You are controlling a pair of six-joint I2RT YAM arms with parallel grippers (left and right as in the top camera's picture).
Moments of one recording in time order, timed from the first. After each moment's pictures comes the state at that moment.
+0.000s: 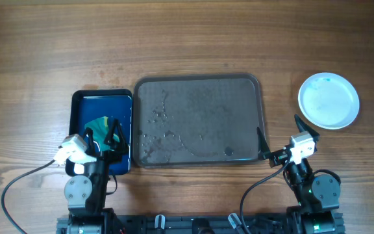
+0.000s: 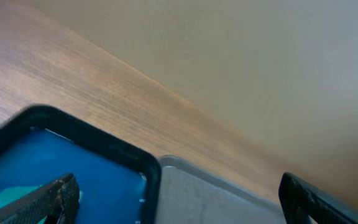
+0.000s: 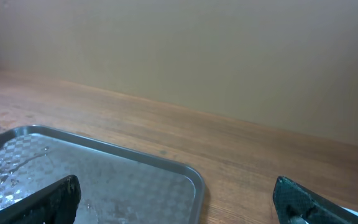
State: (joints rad) left arm 0.02 0.02 0.01 -0.07 0.03 -0.56; right arm 0.11 0.02 0.01 0.01 -0.18 -0.12
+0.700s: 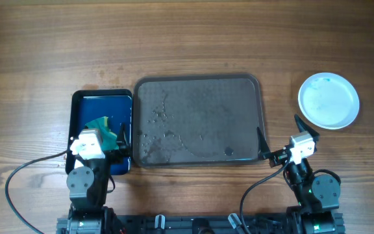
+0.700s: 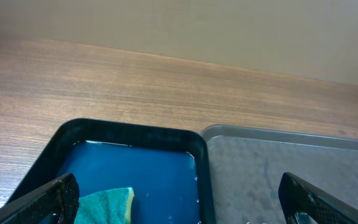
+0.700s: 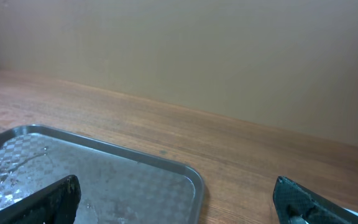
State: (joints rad) left arm 0.02 0.19 0.01 -0.02 0.02 -0.15; right arm 0.11 0.02 0.01 0.01 -0.18 -0.12
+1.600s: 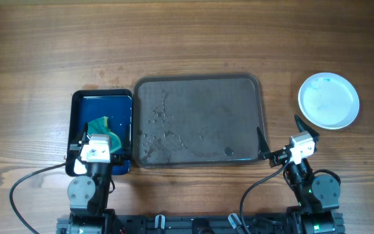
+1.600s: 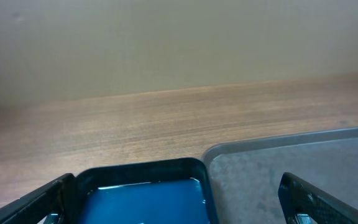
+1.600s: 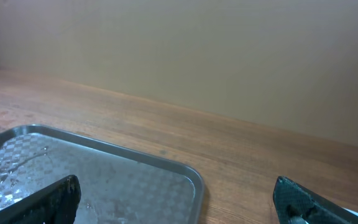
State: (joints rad) left arm -0.06 0.01 0.01 -0.07 -0.02 0.08; right arm 0.11 0.02 0.01 0.01 -0.18 -0.12
